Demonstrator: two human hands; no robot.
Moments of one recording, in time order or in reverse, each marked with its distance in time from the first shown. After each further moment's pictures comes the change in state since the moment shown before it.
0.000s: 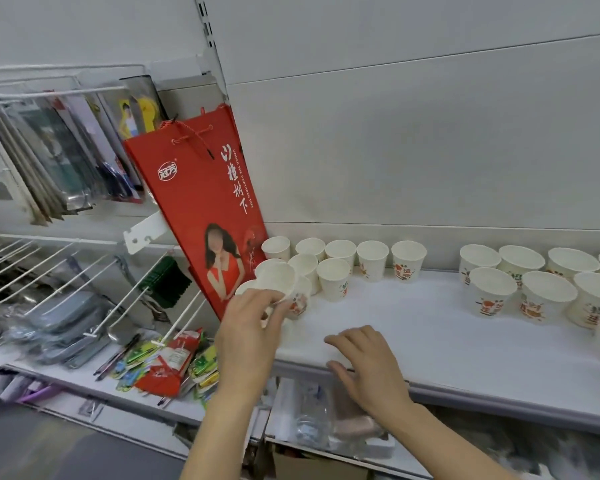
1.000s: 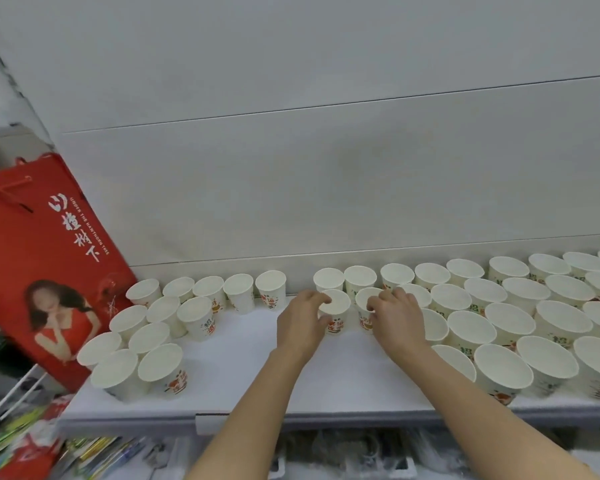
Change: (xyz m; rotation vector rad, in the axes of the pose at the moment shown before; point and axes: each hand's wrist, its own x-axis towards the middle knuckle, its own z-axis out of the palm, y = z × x) left_hand 0.015 0.204 0.244 0.028 -0.526 0.165; right_hand -0.026 0.235 -0.185 -0.612 -0.059 0.460
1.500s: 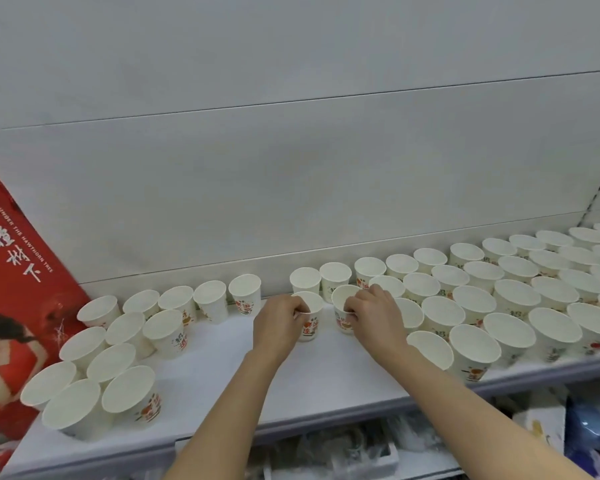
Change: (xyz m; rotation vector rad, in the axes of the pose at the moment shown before) left_hand 0.012 -0.014 -0.001 -0.078 -0.057 0.057; right_hand -0.015 -0.010 -0.015 0.065 0.014 0.031
